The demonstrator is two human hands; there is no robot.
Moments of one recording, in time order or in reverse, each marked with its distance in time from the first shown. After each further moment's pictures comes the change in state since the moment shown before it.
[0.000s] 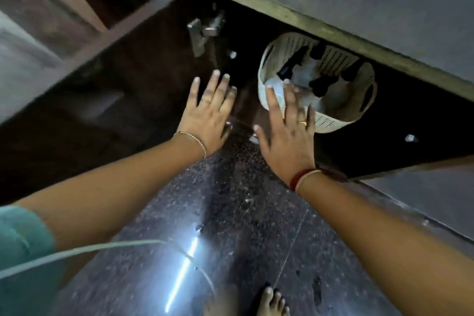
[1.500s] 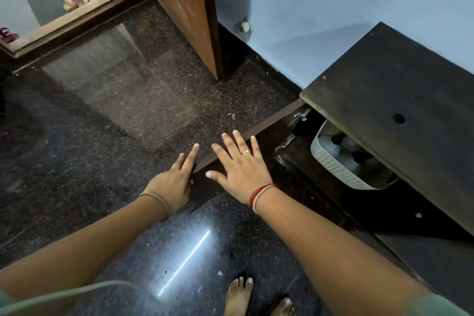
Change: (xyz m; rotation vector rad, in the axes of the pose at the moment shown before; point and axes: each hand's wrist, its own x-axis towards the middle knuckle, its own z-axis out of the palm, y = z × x) left_hand -0.217 -0.162 -0.138 -0.670 -0.453 -0.558; right_hand 0.019 -0.234 -0.127 0.030 -0.452 -0.620
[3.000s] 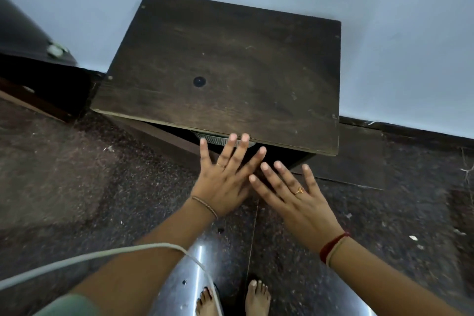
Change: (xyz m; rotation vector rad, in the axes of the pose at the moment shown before) left_hand 0.055 0.340 0.116 0.385 0.613 1.073; right_hand -0.313 0.191 0.029 -0.516 0.270 0.413
